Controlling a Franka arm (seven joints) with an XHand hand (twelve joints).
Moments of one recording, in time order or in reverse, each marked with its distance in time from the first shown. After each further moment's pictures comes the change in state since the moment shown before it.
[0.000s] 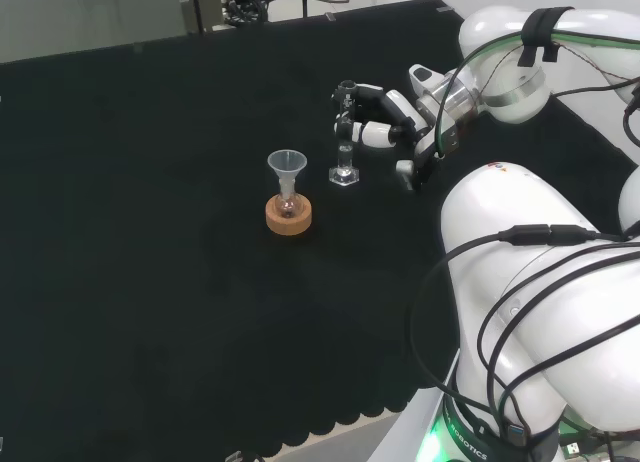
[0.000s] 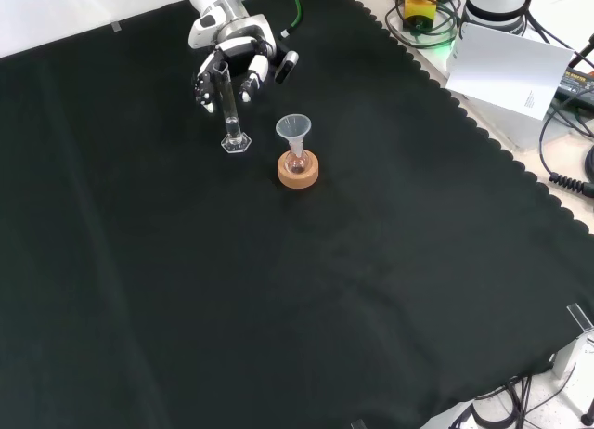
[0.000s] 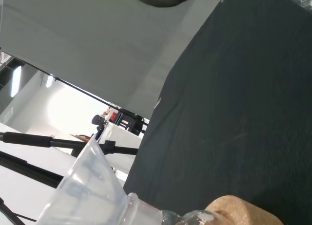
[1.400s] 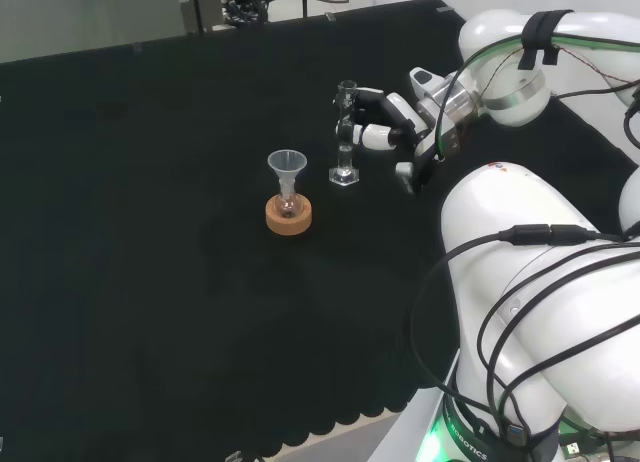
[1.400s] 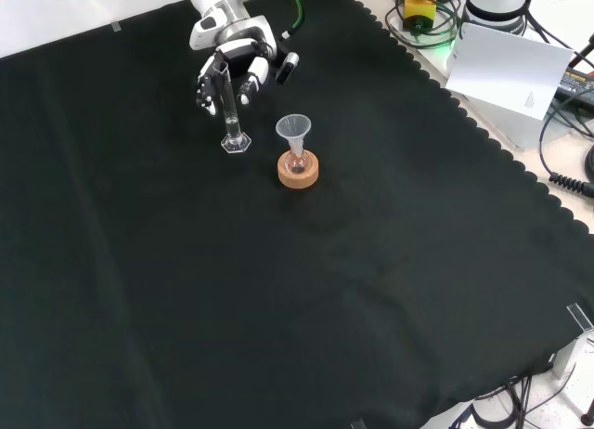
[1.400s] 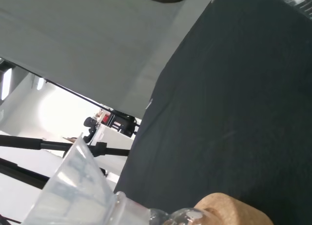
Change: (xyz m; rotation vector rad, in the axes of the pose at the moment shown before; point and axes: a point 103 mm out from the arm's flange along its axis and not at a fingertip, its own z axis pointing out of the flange) arm -0.005 -0.002 0.002 -0.008 -0.012 0.026
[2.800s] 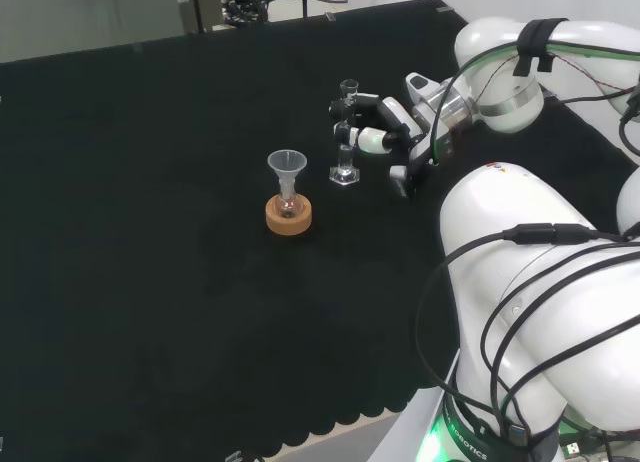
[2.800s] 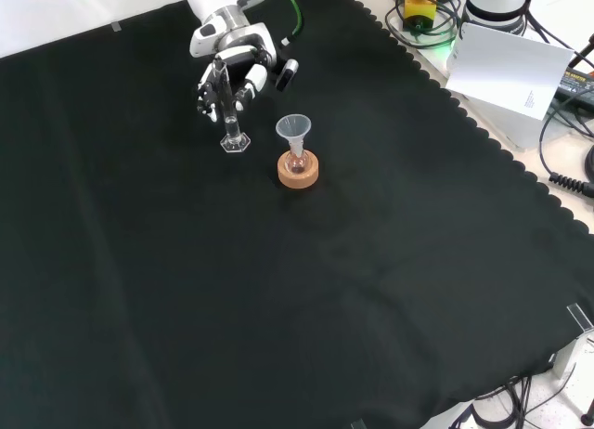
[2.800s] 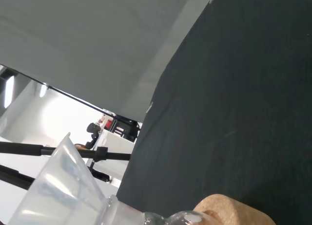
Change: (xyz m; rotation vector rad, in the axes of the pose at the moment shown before) arm -0.006 0.005 0.010 -0.016 0.032 0.007
